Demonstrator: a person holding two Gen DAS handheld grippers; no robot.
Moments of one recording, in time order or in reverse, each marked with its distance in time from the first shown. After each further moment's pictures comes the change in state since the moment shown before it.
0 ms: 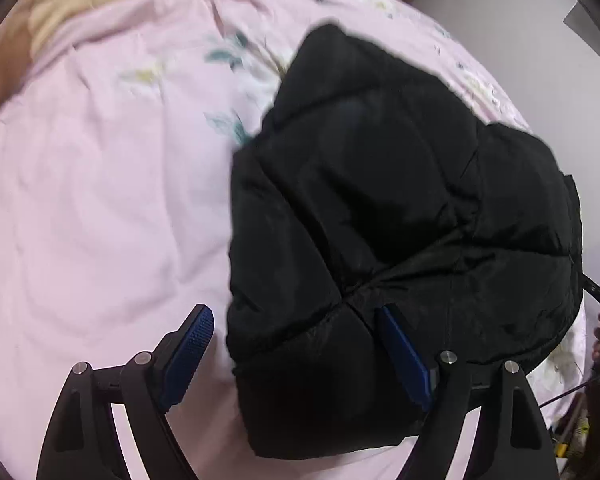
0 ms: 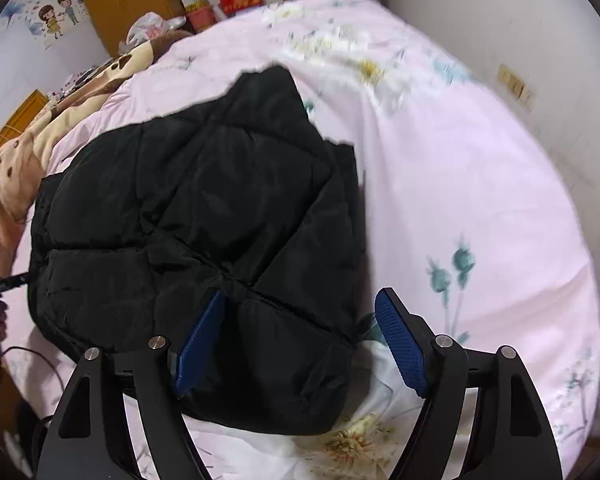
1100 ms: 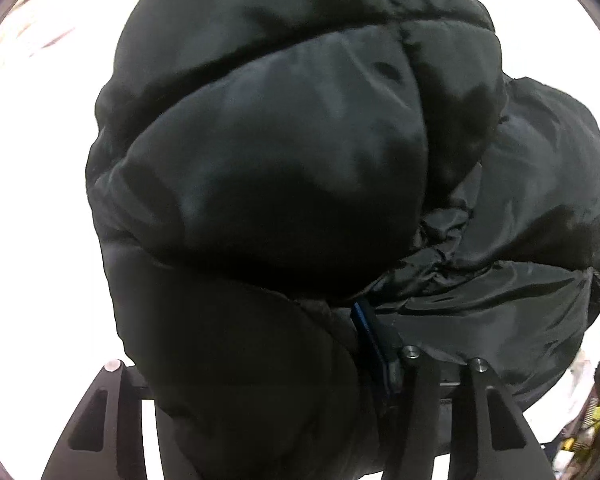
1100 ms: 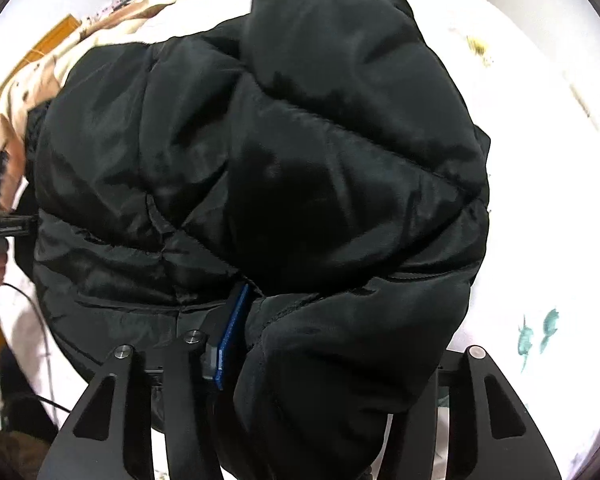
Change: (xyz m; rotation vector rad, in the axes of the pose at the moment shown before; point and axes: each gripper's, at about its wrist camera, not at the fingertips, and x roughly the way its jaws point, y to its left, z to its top) left arm 0.072 -0.049 0.059 0.064 0.091 0.070; right arm 0.062 0.055 -0.008 -0.223 0.163 0.027
